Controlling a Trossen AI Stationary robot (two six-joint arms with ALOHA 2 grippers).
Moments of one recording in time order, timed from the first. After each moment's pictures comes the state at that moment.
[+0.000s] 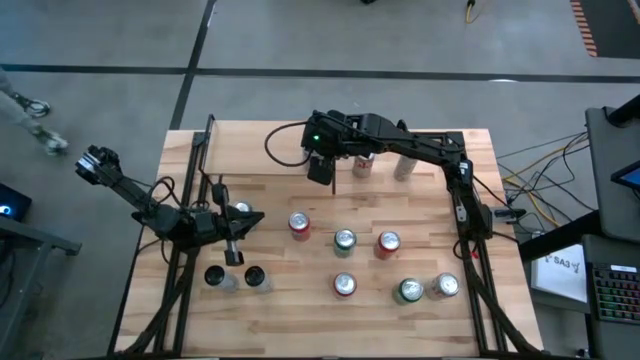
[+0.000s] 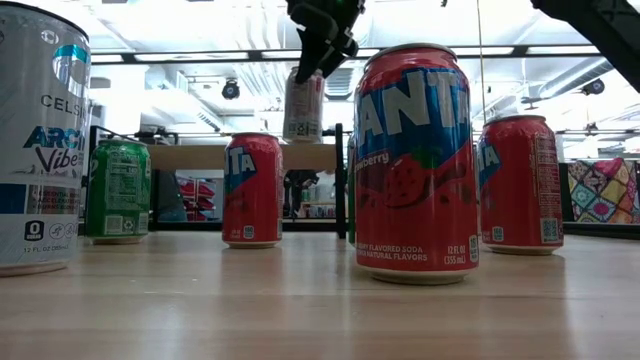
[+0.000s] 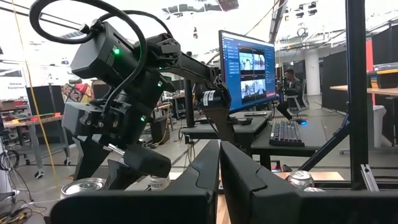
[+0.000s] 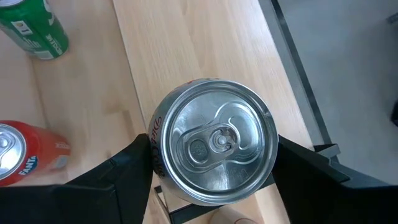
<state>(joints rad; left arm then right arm) -0.62 0.90 0.53 0.74 -0.83 0.36 -0.22 2.09 2.35 -1.18 0.26 -0.08</state>
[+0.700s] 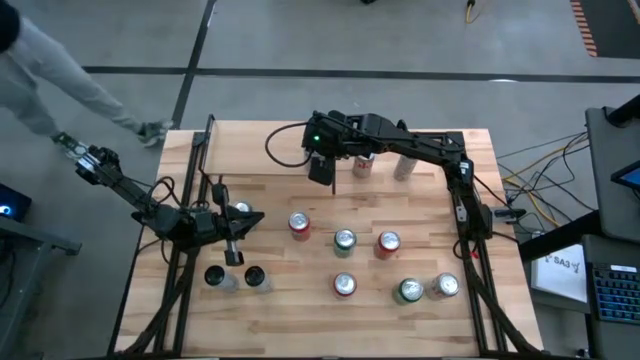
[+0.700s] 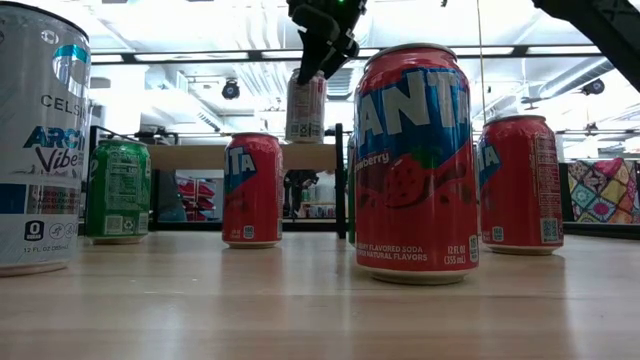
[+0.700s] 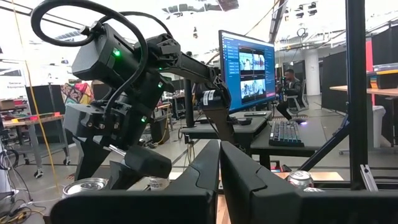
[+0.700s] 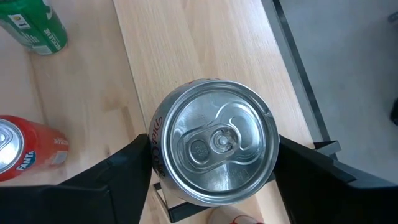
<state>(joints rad) -0.62 0.90 0.53 0.74 -0.83 0.35 -0.22 2.09 2.33 -1.19 0.26 -0.08</state>
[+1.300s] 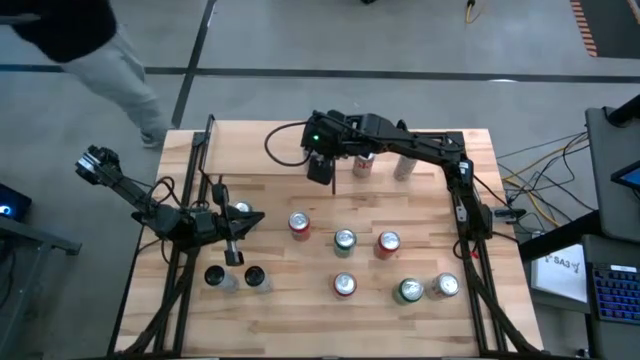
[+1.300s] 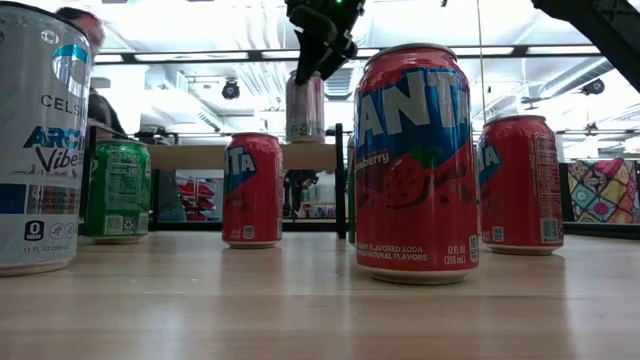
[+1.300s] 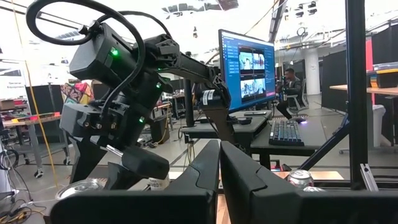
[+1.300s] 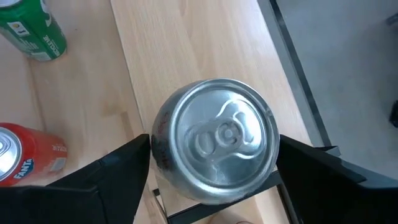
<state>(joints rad) -0.62 0.90 0.53 0.74 -0.83 0.35 -0.23 2.09 2.33 -1.16 0.26 -0.08</state>
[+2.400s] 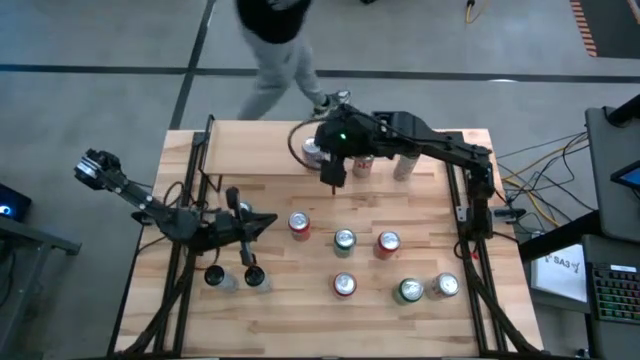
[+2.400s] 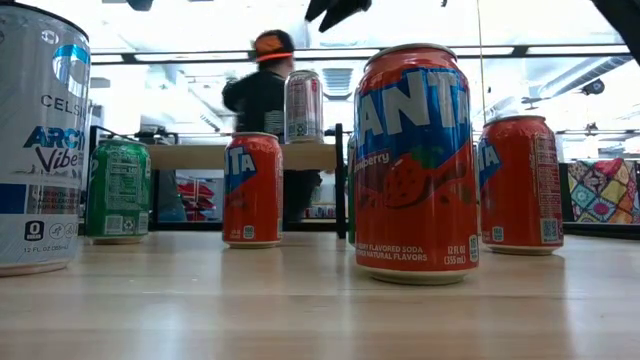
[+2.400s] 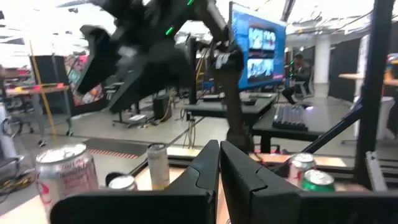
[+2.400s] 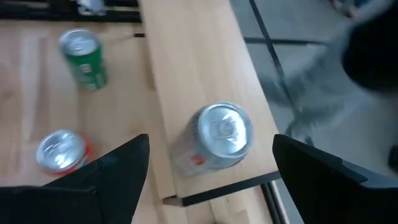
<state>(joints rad) -0.54 1.02 0.53 0.71 -0.83 0.17 -0.14 1.93 2.33 -1.16 0.26 -0.14</state>
